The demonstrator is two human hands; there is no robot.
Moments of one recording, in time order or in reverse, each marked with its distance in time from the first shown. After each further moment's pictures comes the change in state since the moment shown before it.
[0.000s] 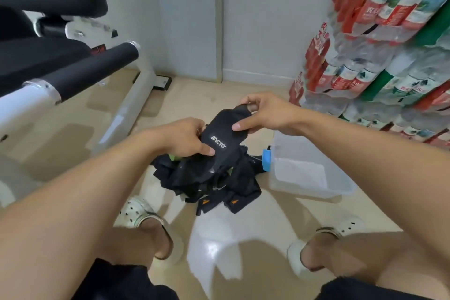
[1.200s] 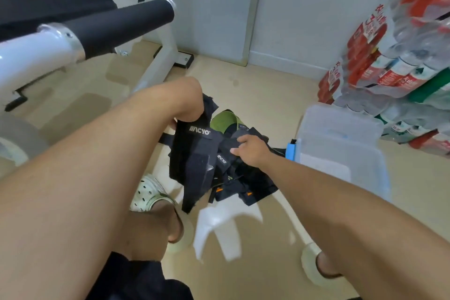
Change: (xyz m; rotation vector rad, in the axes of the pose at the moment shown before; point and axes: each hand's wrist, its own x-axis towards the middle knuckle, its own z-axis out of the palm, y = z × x) left_hand 0.001 -0.023 -0.035 0.306 0.108 -0.335; right_hand 0.097 0.132 0.133 -0.243 0.092 0.331
